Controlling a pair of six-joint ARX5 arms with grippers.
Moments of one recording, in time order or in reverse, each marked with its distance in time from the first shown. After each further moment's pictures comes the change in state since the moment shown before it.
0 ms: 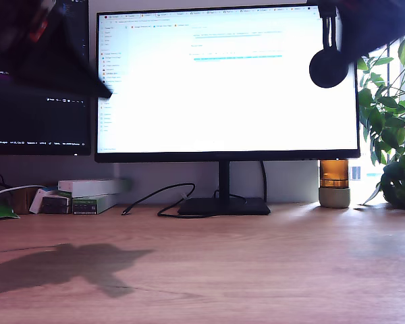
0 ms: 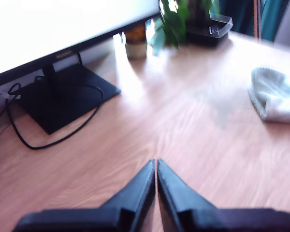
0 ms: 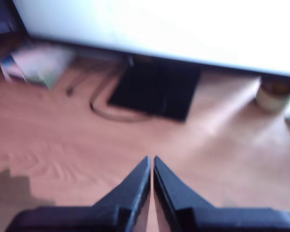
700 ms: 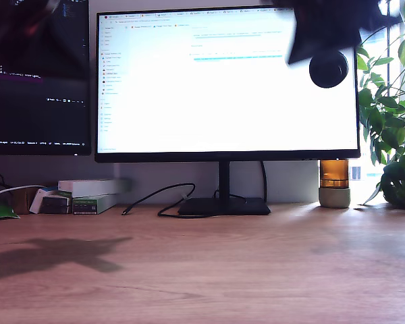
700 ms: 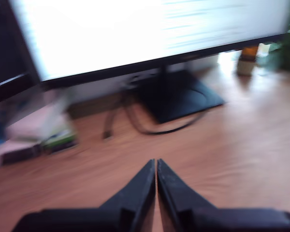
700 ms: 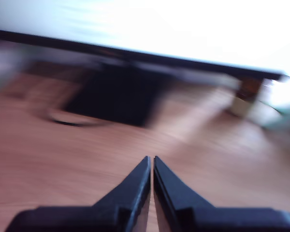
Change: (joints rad) left arm 0.339 0.000 -0.129 0.233 -0.045 -0.061; right arm -0.129 0.079 -0.378 0.552 0.083 -0.093
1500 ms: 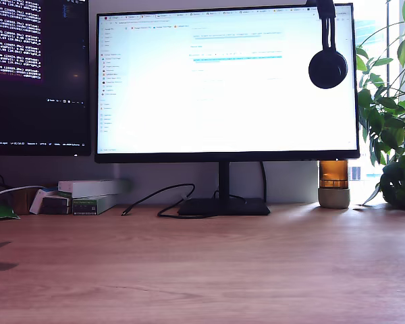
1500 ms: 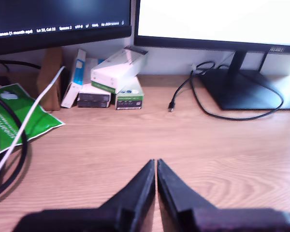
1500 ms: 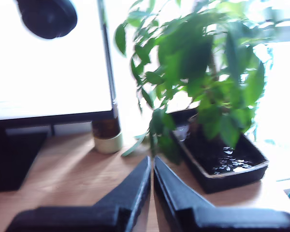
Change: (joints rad) left arm 0.217 0.000 -0.230 0.244 0.032 -0.129; right arm -0.500 -0.393 -0.214 0.095 -0.196 -0.018
